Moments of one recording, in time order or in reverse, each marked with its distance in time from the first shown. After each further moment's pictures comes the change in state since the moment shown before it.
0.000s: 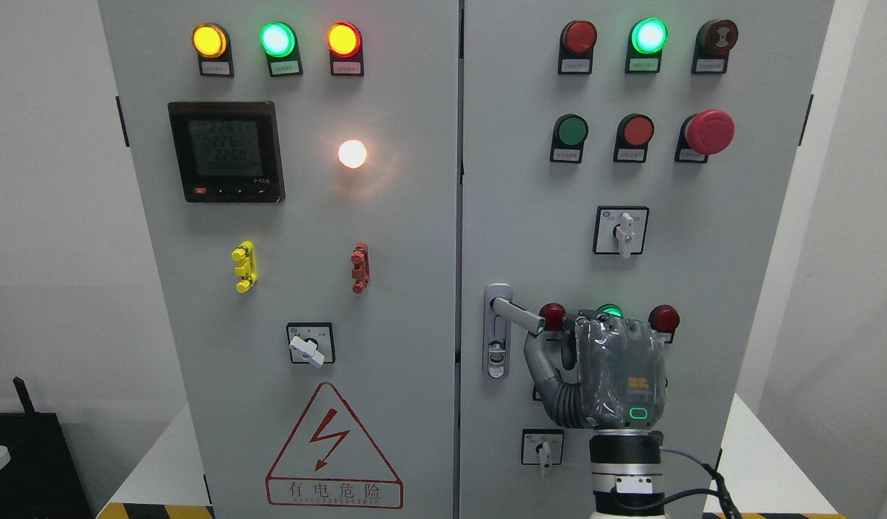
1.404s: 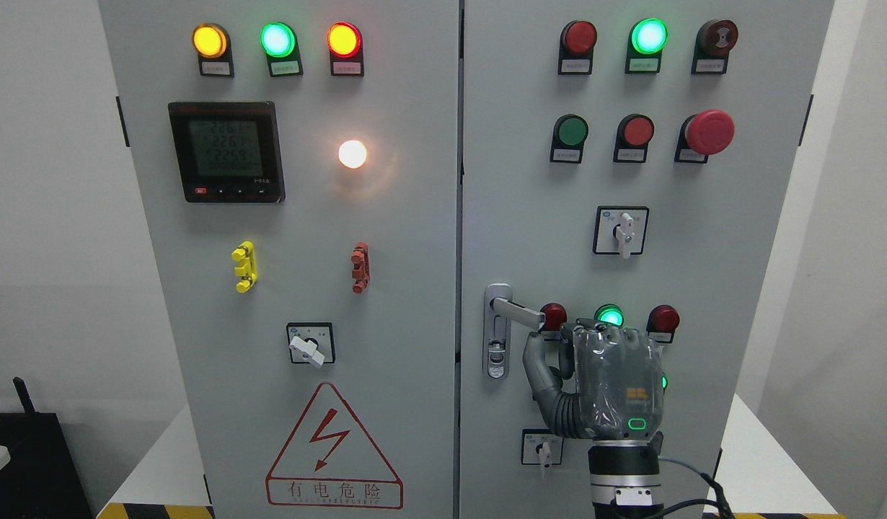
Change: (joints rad) left arm 0.000 0.000 0.000 0.000 0.000 0.000 -0.001; right arm 0.051 0.002 0.000 -0.012 -0.001 -0.056 -0.027
